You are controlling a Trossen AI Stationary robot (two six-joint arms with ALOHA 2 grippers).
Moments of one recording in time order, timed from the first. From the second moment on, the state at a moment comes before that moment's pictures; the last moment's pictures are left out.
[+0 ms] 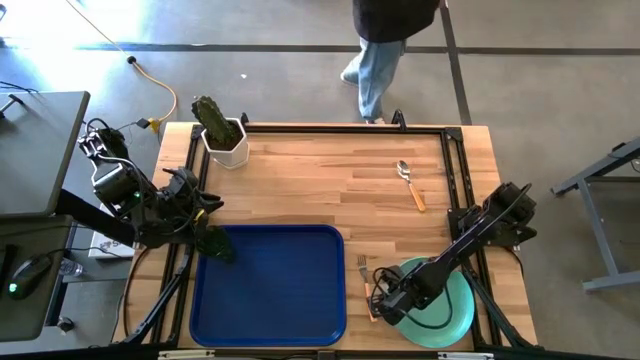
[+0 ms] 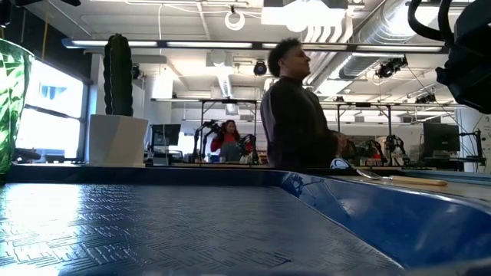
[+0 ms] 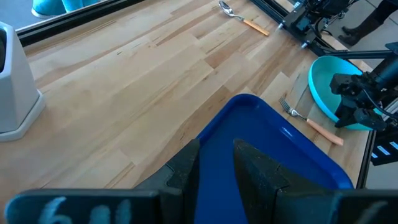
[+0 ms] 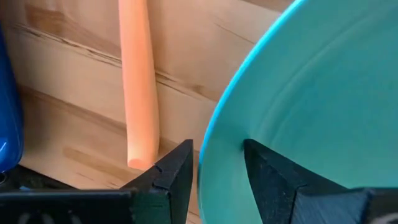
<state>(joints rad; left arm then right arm) -0.84 0.85 1.14 -1.45 -0.85 -1.49 0.72 1.78 1.03 -0.50 -0.04 2.00</state>
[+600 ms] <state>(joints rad) -0.84 0.85 1.14 -1.45 -0.86 -1.49 0.72 1.78 1.04 -0.51 -0.08 1.99</state>
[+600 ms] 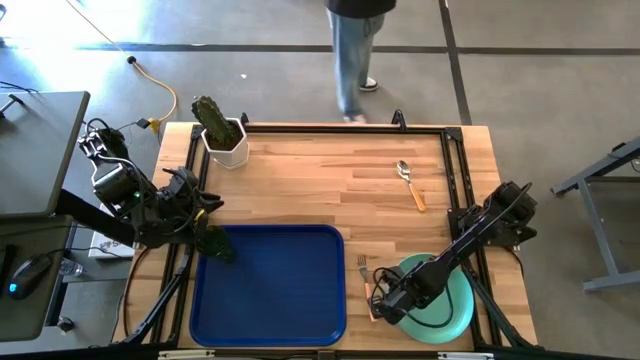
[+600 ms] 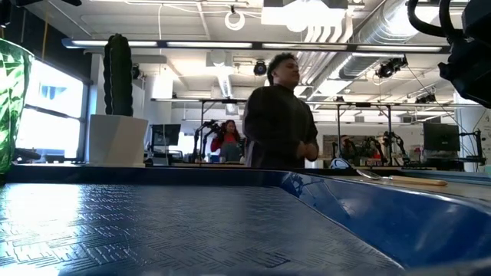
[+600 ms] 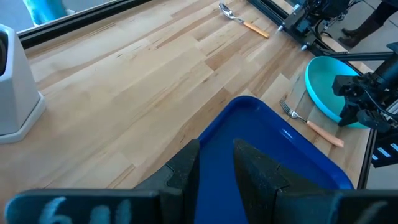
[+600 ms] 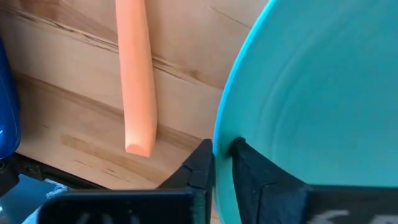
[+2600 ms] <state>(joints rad) -0.84 0.85 1.14 -1.47 -0.81 -1.49 0.65 1.78 1.43 -0.87 0.12 1.61</state>
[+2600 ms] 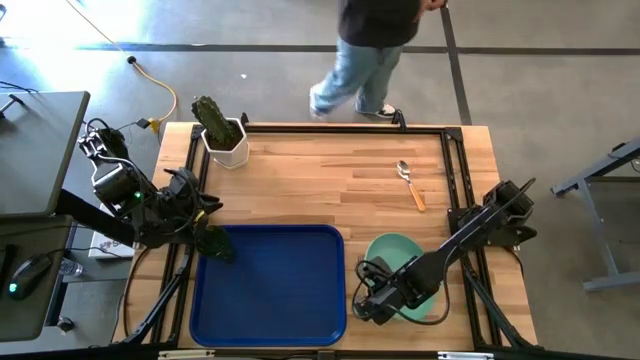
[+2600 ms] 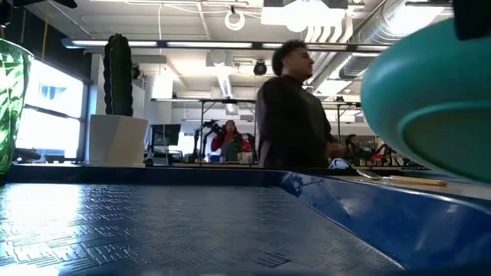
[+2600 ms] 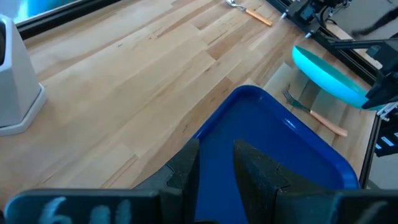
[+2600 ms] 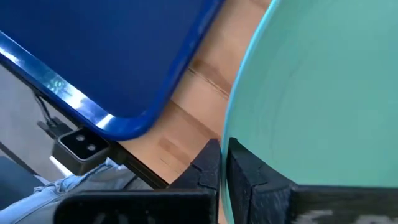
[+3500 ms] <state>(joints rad) -0.84 0.85 1.14 -1.44 -0.81 -1.49 0.54 1.78 1.55 -0.88 0.18 1.27</state>
